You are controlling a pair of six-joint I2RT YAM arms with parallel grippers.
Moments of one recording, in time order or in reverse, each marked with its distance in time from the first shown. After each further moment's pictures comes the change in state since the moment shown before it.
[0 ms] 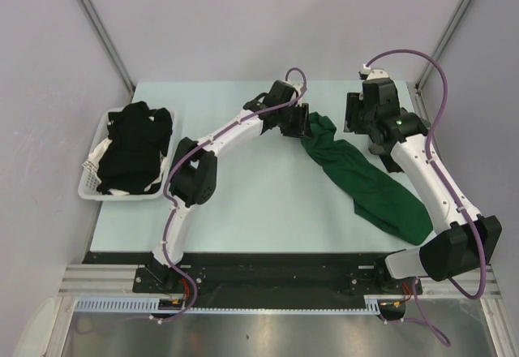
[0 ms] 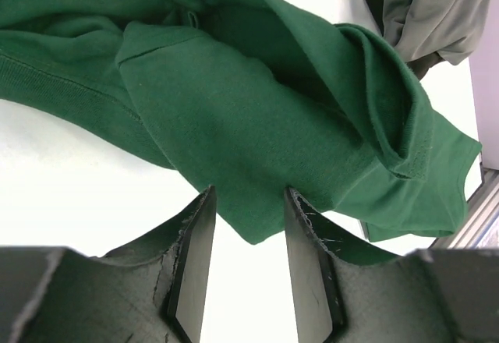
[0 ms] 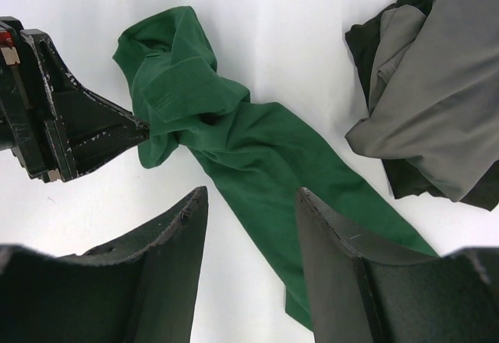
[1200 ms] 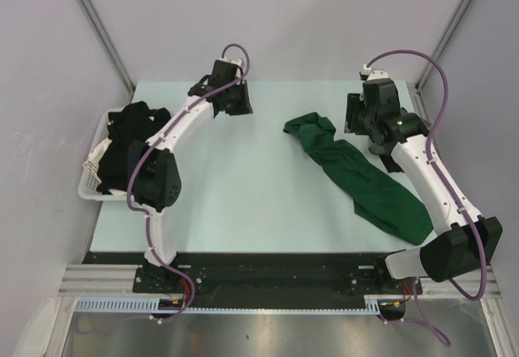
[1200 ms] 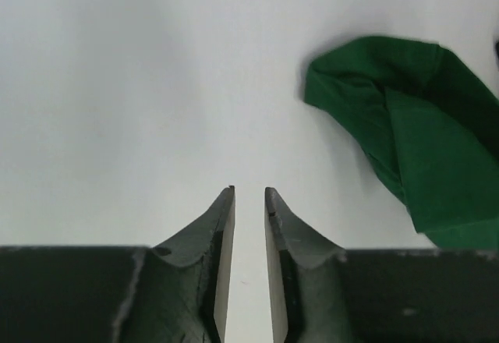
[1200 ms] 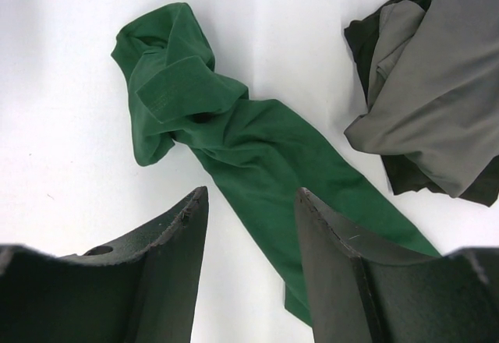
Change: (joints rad) left arm 0.273 -0.266 -0.156 -0.106 -0.244 0.117; right arm 0.000 -0.007 0.000 -0.014 0.003 0.002
